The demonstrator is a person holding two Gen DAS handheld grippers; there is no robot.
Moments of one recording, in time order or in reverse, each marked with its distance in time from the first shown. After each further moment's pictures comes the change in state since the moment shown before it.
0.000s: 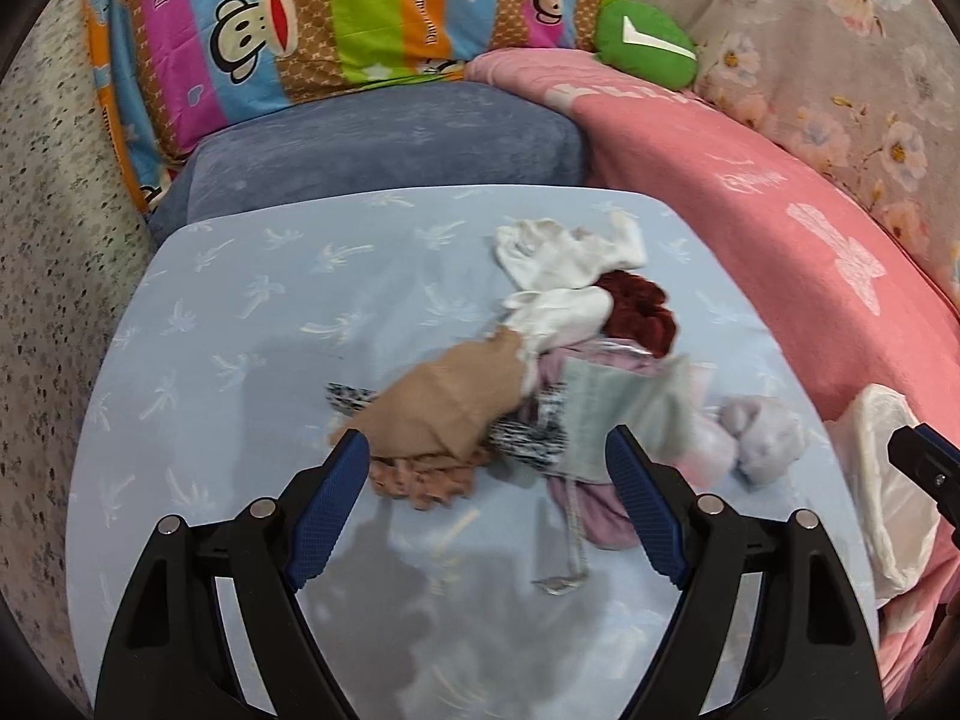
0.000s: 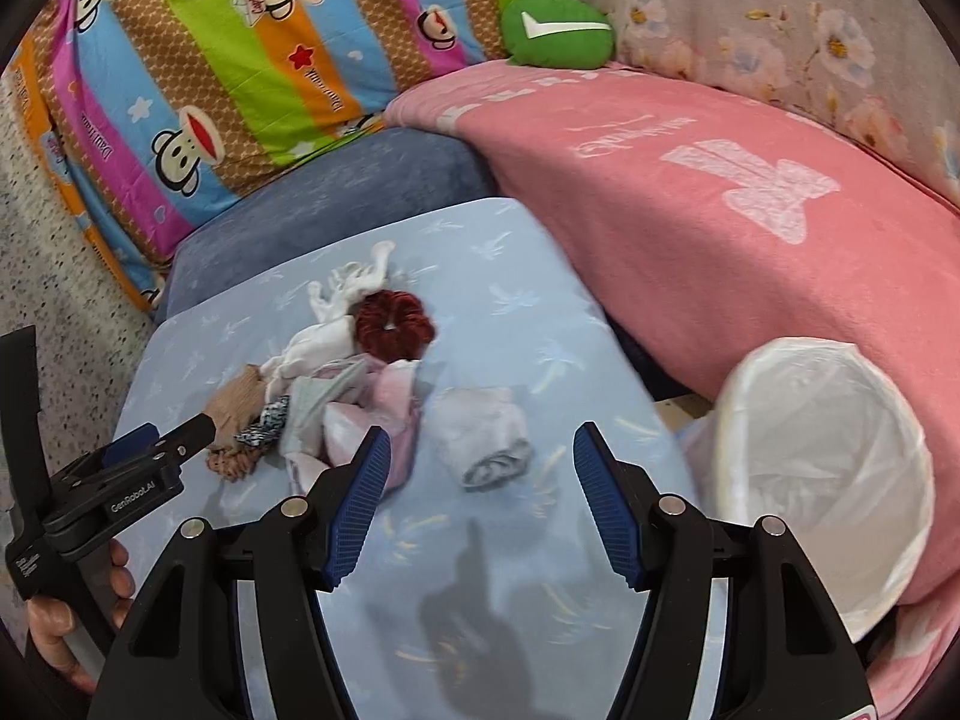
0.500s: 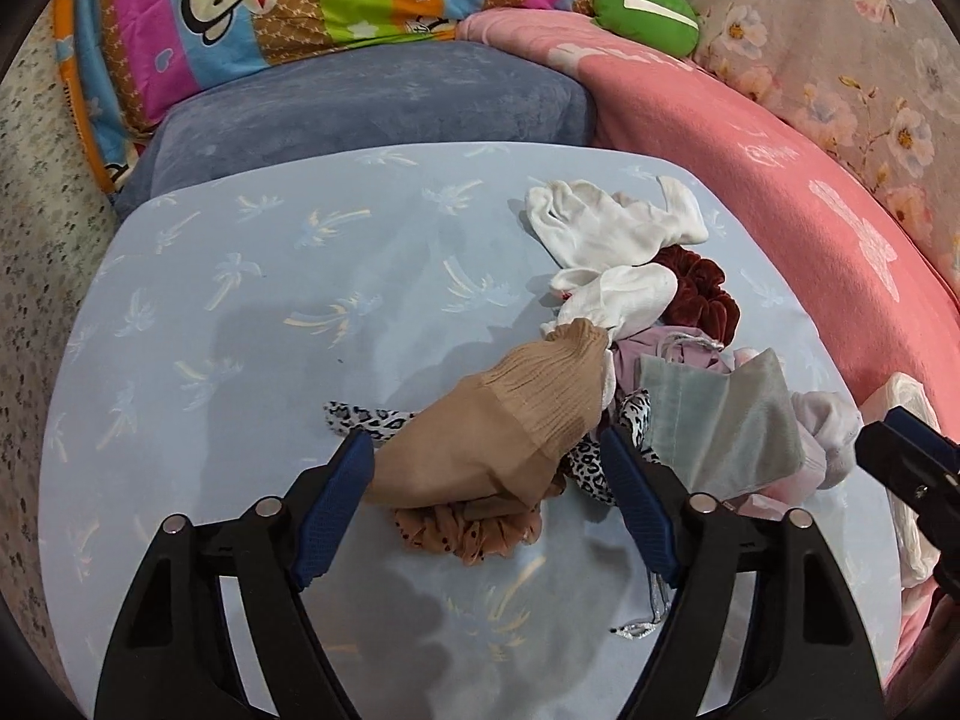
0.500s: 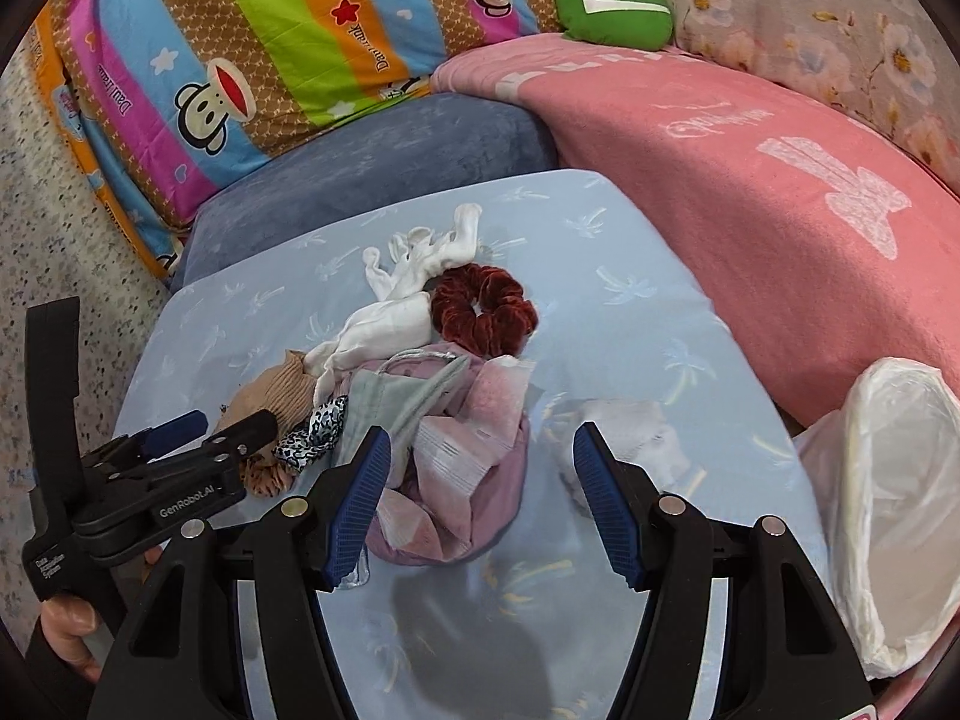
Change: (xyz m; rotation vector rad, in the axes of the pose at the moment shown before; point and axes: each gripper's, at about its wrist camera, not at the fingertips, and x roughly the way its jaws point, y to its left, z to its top) left arm 0.051 0.030 0.008 0.024 0.086 -0.074; right arm 0.064 0.066 0.004 -0.052 0.060 0.038
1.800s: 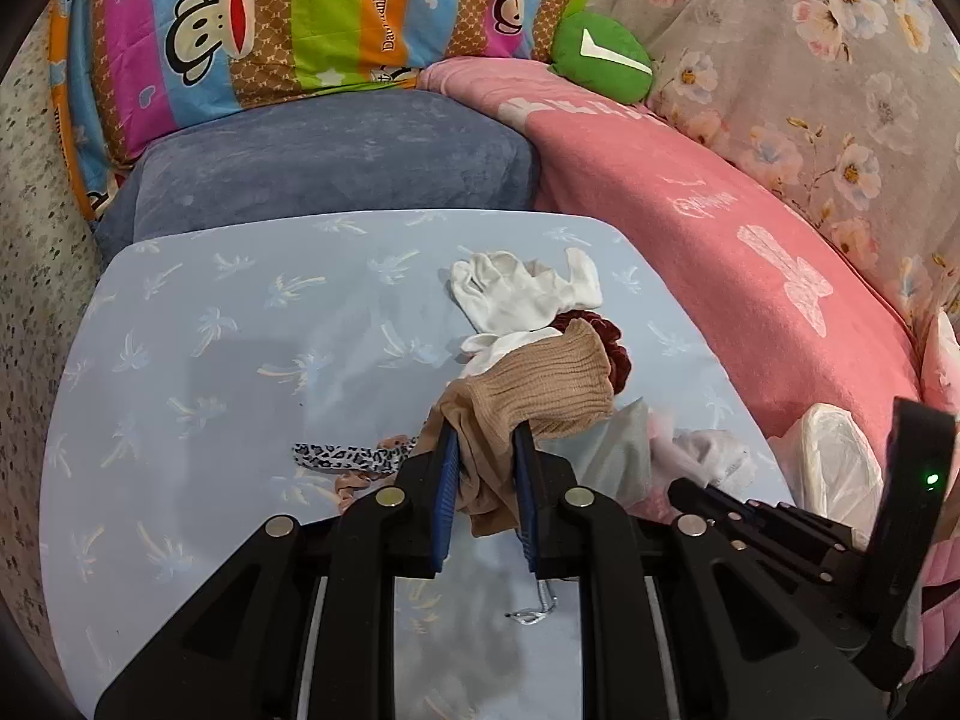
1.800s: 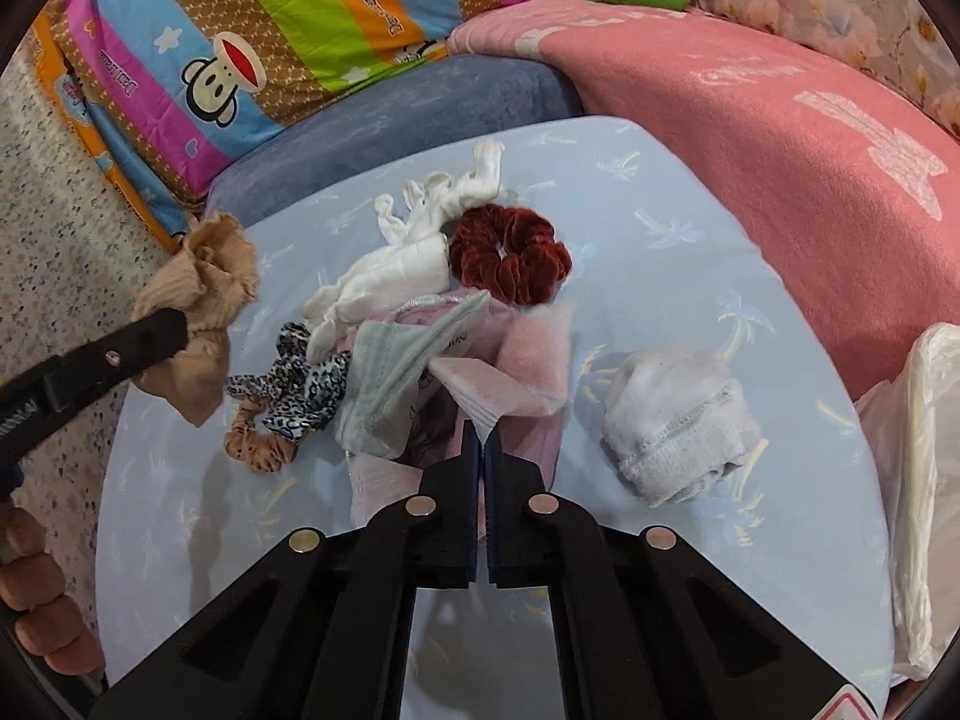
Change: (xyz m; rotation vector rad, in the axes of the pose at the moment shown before) left arm -0.057 -0.026 0.014 -0.005 -0.095 -0.098; right arm 0.025 -0.005 -0.013 0.005 0.053 0.077
